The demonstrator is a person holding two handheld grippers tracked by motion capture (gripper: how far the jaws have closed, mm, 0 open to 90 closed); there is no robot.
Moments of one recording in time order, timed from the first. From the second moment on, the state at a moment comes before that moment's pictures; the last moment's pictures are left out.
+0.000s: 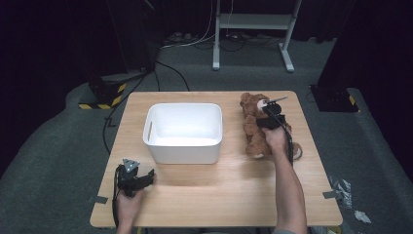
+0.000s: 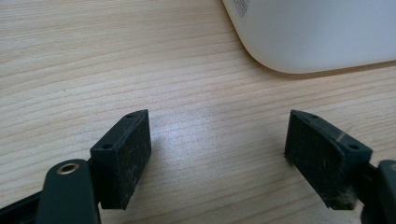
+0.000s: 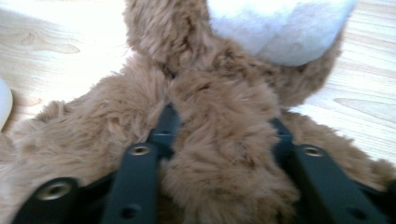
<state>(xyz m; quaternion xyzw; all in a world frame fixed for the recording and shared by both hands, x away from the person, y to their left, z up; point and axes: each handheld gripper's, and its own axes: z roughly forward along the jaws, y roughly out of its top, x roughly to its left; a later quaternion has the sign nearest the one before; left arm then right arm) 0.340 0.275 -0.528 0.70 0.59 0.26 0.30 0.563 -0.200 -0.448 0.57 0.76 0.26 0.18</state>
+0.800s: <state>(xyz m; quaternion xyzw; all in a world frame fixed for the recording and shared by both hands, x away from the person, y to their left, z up) 0.339 0.275 -0.528 0.70 0.59 0.26 0.31 0.513 -0.211 -0.420 0.49 0.77 0.35 0.20</state>
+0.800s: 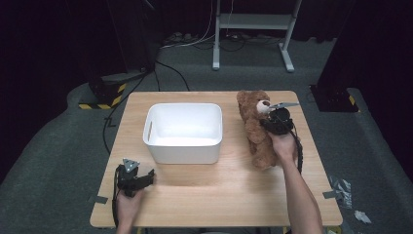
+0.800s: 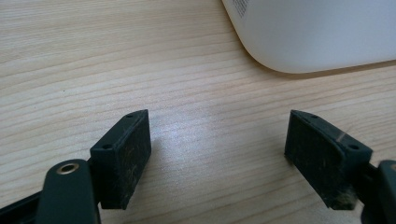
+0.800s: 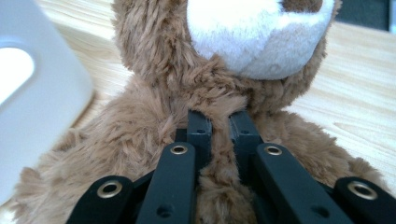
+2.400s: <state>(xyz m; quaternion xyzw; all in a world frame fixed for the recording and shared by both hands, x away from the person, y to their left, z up) 0.340 0.276 -0.528 0.70 0.59 0.26 0.30 0.428 -0.208 -0.361 0.39 0.75 0.50 0.19</state>
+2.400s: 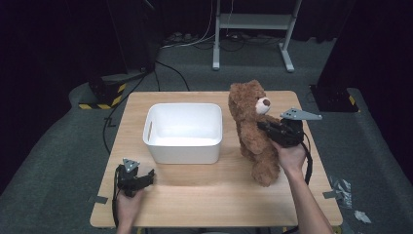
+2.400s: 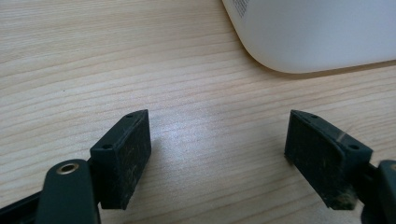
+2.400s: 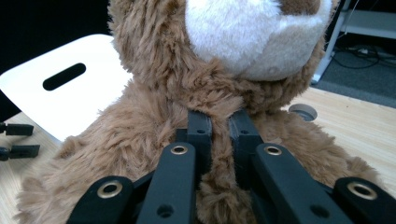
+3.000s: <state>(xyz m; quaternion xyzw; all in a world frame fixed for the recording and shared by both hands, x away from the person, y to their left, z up) 0.340 0.276 -0.528 0.70 0.59 0.26 0.31 0.420 -0.198 -0.344 0.37 0.75 0.51 0.19</state>
